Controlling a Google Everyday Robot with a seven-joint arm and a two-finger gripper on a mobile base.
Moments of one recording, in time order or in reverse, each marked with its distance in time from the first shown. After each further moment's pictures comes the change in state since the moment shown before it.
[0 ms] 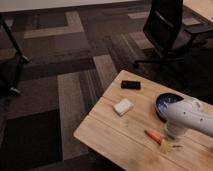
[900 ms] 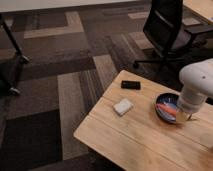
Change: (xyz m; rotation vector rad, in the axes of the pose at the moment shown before) arm 0.017 -0.069 -0.164 0.129 -0.003 0.115
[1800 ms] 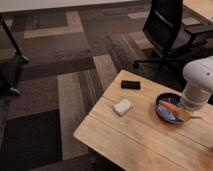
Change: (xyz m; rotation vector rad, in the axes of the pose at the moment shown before) arm 0.018 -0.027 -0.006 0.012 -0.017 0.081
